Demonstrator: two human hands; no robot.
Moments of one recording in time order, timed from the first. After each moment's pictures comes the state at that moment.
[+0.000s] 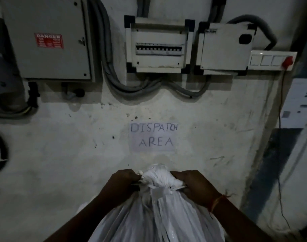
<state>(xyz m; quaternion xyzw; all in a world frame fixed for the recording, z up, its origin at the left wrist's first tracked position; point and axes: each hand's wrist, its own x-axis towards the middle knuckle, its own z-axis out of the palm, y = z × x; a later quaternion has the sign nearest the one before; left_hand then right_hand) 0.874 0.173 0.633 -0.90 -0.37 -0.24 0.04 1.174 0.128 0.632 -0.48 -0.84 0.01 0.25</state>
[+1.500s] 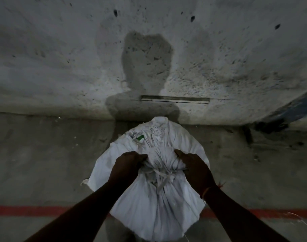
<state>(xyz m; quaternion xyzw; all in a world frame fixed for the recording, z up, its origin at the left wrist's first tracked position) 0.926 0.159 0.019 -0.78 -0.57 -0.10 -0.22 1.191 0.129 0.003 -0.62 -0.74 0.21 0.15</state>
